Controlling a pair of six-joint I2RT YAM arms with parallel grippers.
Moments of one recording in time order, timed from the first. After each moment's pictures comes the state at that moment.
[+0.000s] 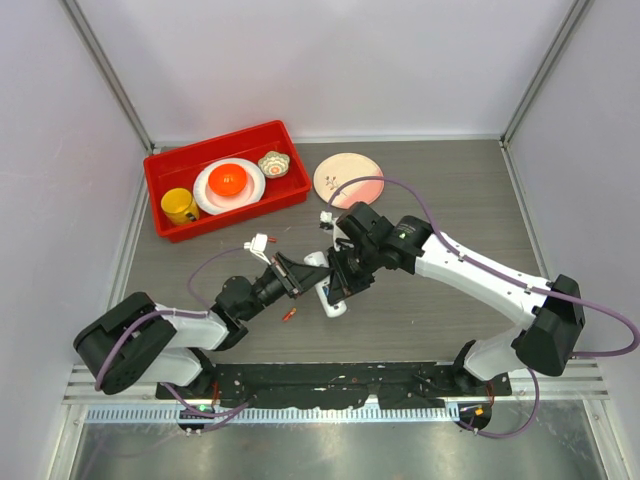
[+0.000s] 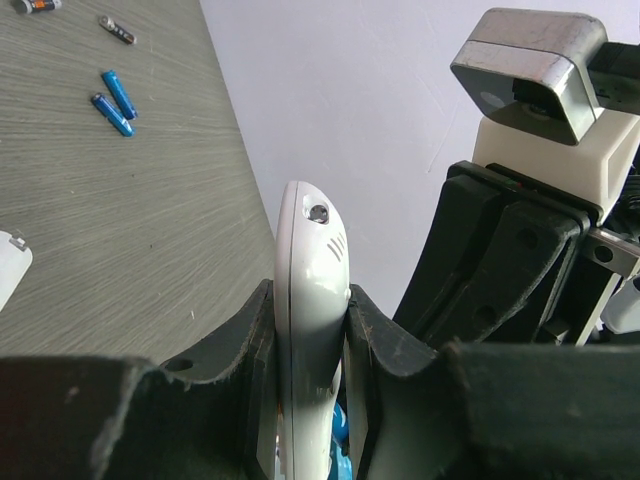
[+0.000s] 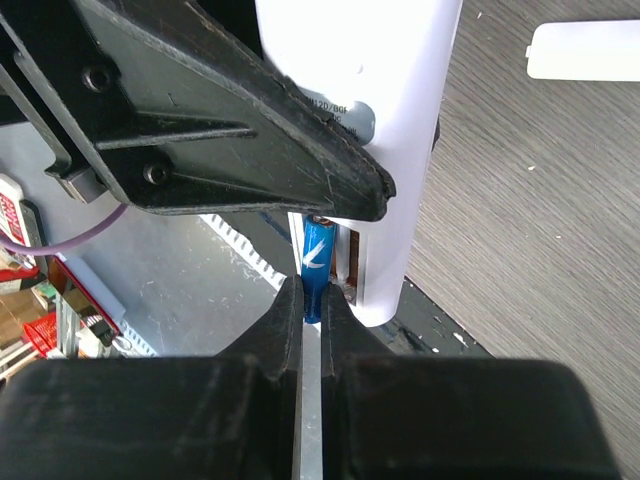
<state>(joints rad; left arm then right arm) -0.80 1.34 0.18 1.27 0.13 -1.28 0.90 1.43 1.28 -0.88 -0.35 0.50</state>
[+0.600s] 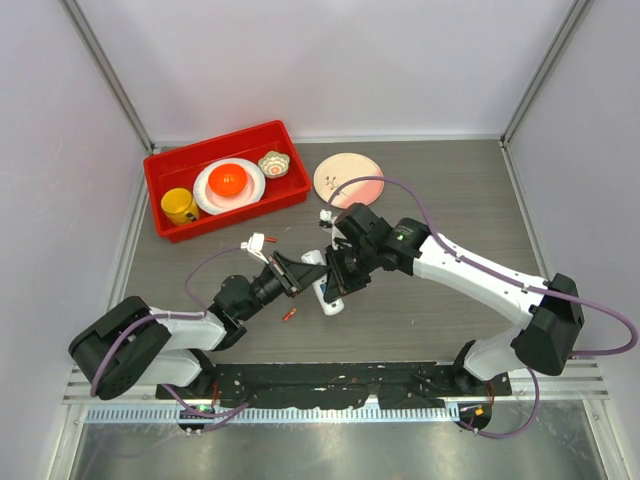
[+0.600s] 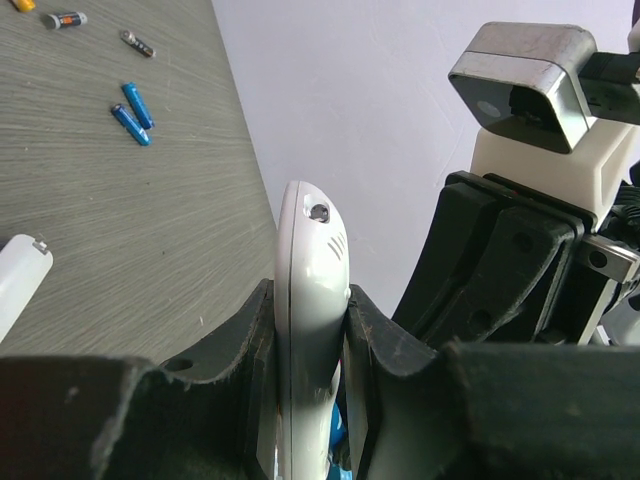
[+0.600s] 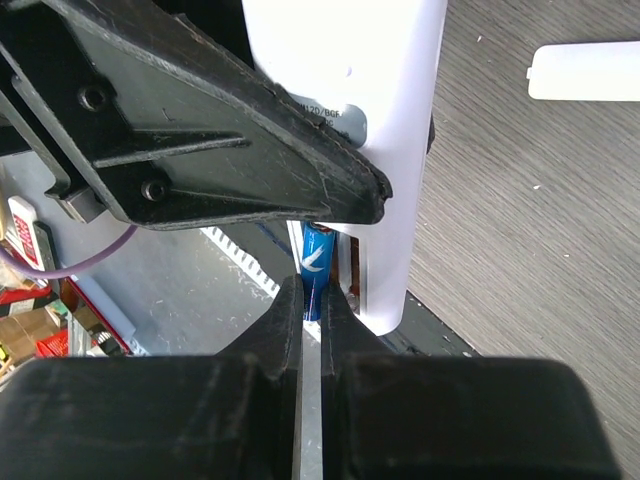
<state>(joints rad) -0.78 1.30 0.18 1.22 0.12 -1.28 0.90 1.43 1.25 -0.81 -0.32 0.55</state>
